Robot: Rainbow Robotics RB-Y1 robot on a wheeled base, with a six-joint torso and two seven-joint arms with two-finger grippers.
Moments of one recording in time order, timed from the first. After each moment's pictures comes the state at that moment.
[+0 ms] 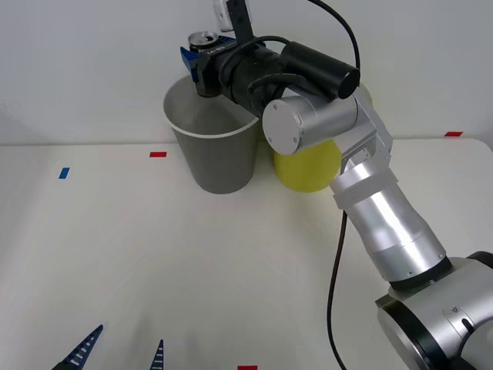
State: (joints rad) right arm -0.83 -0.08 0.26 -1.42 -0.51 0.51 1.75; left arm 0.92 0.27 -0.29 -1.91 -0.03 -0.40 -1.66
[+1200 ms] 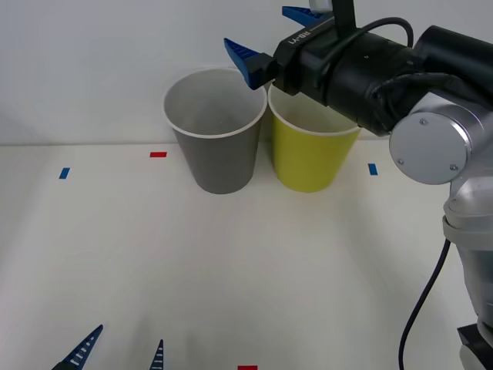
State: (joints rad) right arm -0.51 -0.36 0.13 -2.08 -0.70 0.76 1.78; left arm 0.92 0.27 -0.29 -1.91 -0.03 -0.40 -1.66
